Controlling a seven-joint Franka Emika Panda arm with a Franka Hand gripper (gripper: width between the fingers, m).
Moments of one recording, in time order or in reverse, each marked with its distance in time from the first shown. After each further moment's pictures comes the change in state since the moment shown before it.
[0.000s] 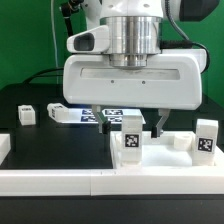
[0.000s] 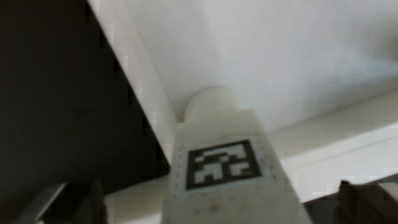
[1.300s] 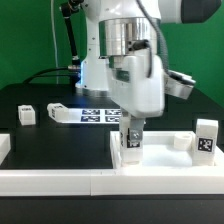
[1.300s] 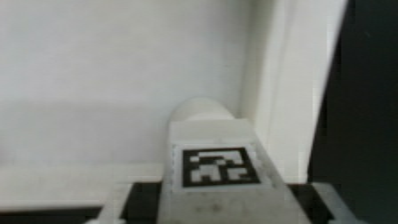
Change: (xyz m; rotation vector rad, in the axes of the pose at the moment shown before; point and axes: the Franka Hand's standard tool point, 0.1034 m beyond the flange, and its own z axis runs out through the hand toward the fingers) arm 0.000 -0.004 0.004 0.098 0.028 1.212
